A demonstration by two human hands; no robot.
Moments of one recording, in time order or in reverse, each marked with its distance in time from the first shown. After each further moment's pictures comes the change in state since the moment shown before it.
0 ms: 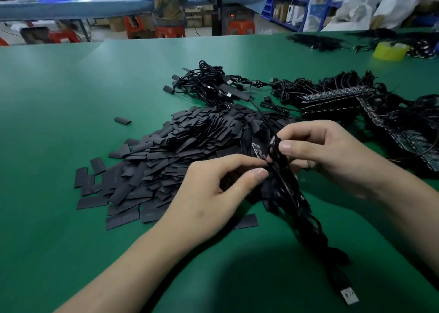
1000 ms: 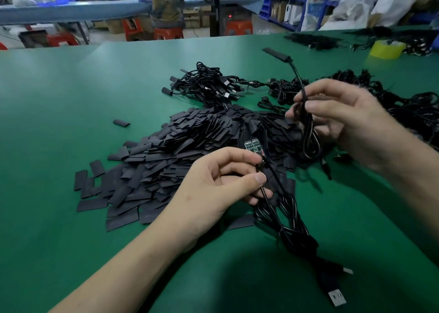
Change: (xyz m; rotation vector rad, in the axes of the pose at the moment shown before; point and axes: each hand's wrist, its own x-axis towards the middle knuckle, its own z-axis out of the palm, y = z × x) left_hand 0.003 0.010 0.004 -0.713 -0.087 -0.211; right_hand 0.004 -0.022 -0.032 -0.046 0.263 -0.101
